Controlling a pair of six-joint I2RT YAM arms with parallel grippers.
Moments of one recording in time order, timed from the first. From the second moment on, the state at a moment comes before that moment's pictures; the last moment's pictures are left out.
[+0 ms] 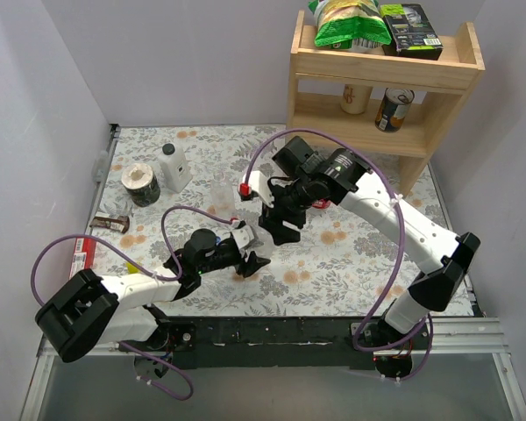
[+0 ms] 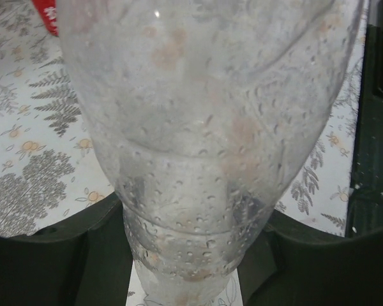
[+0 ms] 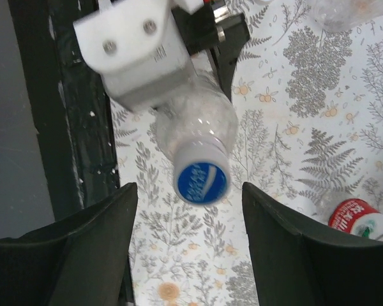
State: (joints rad) left arm -0.78 1.20 0.30 0.67 0.40 0.08; right arm 0.90 1.61 1.81 -1.26 -0.42 -0.50
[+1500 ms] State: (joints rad) left arm -0.74 1.22 0.38 0.45 0.70 0.18; right arm 0.95 1.43 1.61 -1.29 -0.55 -1.19
